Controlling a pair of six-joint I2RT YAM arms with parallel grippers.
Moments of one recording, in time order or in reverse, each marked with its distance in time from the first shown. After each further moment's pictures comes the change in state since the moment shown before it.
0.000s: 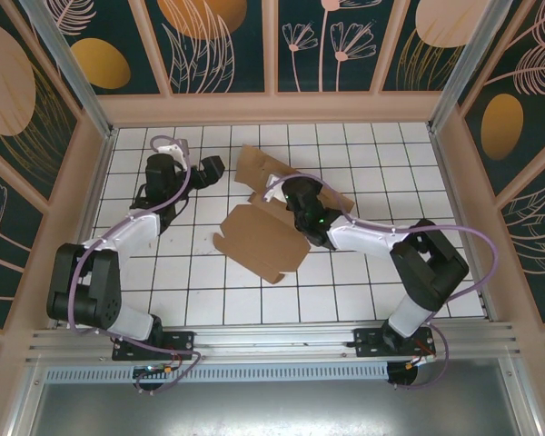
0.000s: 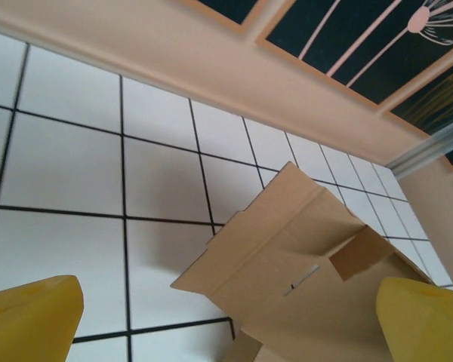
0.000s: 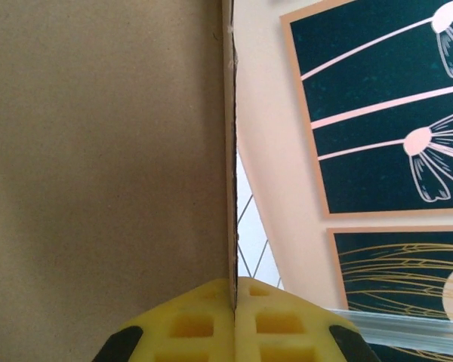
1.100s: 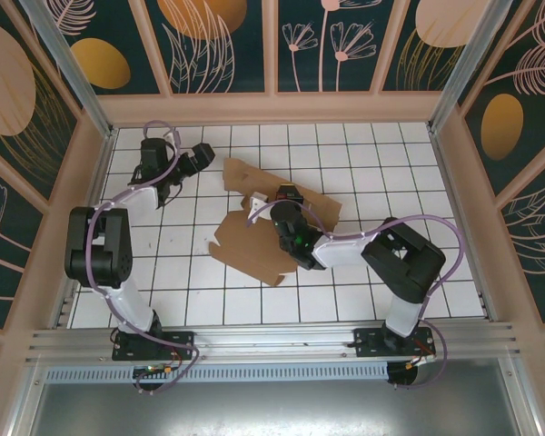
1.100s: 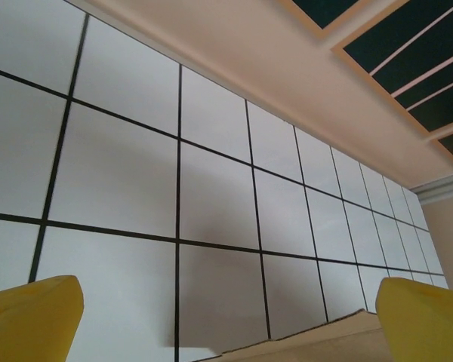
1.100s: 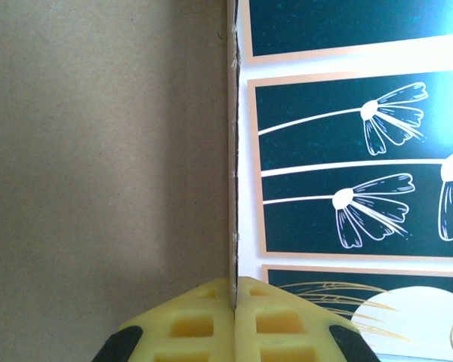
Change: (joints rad) left arm 0.130 0.311 0.251 -0.082 0.173 -0.088; right arm 0.134 0.124 -0.119 0.460 0.125 -0.327
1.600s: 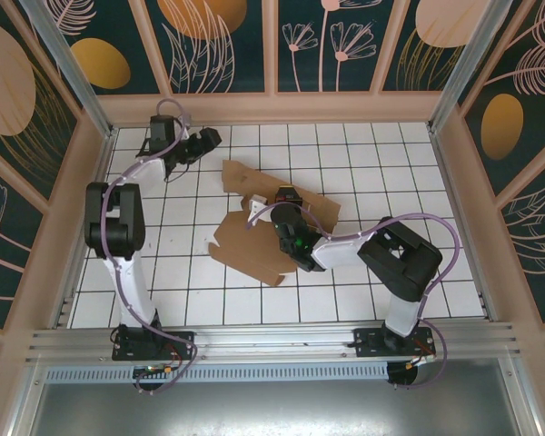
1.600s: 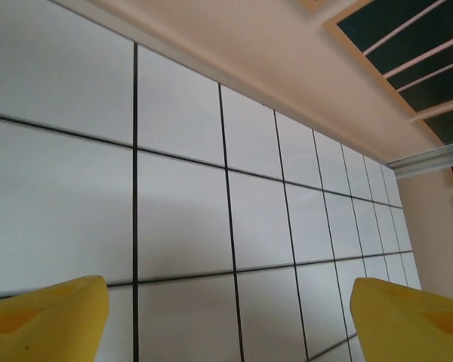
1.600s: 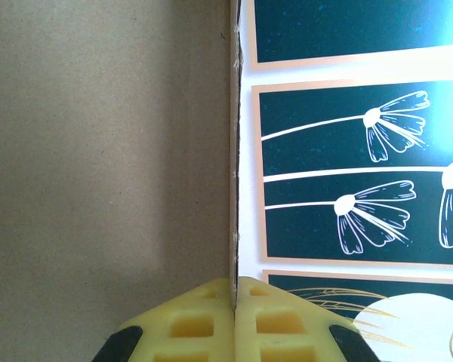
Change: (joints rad) left arm 0.000 0.326 0.468 -0.267 0.150 0.018; right arm 0.004 0.018 -0.011 0.029 -0.011 -0.011
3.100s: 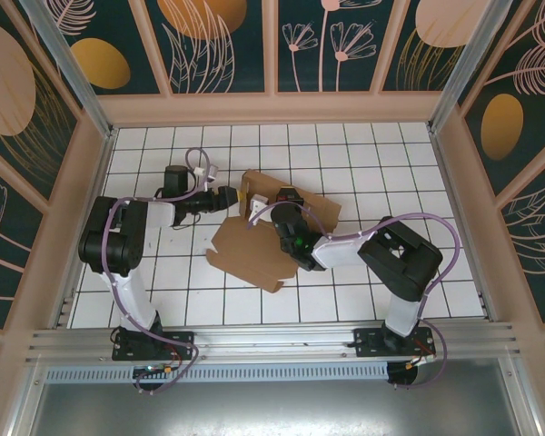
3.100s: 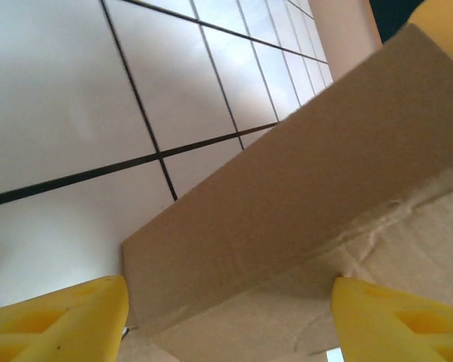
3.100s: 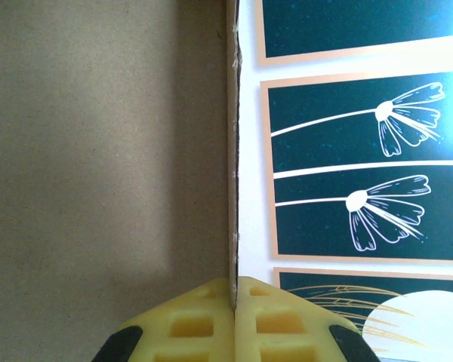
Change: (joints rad) left arm -0.095 -0.225 -0.669 0.430 0.357 0.126; right arm -0.010 0.000 0.000 -0.026 -0.007 0.043
